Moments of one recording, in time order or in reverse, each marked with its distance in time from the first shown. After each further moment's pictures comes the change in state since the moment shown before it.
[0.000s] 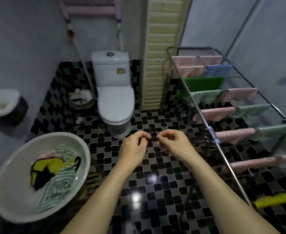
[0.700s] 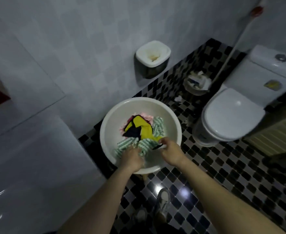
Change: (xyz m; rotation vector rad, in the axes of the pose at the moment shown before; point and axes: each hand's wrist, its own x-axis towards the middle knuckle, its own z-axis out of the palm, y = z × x) left_hand -0.058 -0.237 -0.127 0.187 0.225 -0.937; right_hand 0.119 -0.014 0.315 -0.704 -0.879 -0.282
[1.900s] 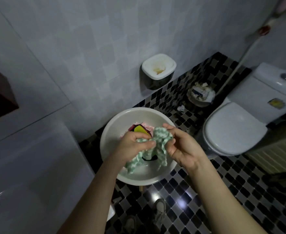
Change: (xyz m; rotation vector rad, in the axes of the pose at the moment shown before) left_hand -0.031 0.045 -0.092 -0.878 0.060 0.228; right_hand -0.024 -0.078 -0.085 1.673 -0.366 0.248
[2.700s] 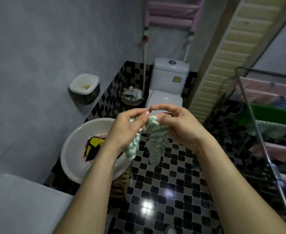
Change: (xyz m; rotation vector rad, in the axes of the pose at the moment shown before) left_hand -0.094 0.089 0.057 0.082 -0.412 0.507; right_hand -0.195 0.051 0.008 -0.653 0.239 -0.757
